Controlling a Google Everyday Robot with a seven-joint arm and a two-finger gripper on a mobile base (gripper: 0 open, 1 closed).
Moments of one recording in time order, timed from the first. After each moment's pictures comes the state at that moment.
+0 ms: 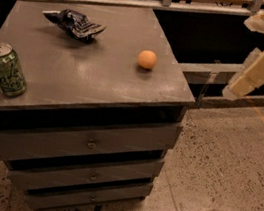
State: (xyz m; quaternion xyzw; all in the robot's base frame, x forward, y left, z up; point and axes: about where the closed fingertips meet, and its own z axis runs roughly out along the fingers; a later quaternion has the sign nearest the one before) arm 0.509 -0.197 1.010 -0.59 0.75 0.01 0.29
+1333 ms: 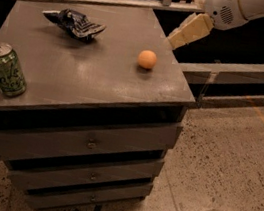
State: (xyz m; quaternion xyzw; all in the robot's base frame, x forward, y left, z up) arm 0.648 -0.097 1.003 -0.53 0.72 0.14 0.42
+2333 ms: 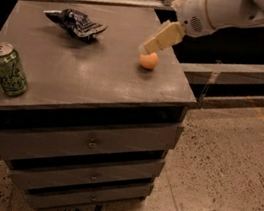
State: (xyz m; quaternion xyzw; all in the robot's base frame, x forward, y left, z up) arm 0.653 -0.043 0.981 -0.55 0.70 0.14 0.44
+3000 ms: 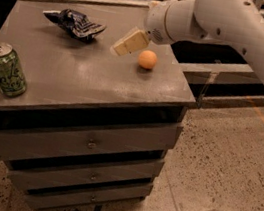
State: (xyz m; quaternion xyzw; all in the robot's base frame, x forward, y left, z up) arm 0.684 0.021 0.954 -0.52 0.68 0.11 0.51
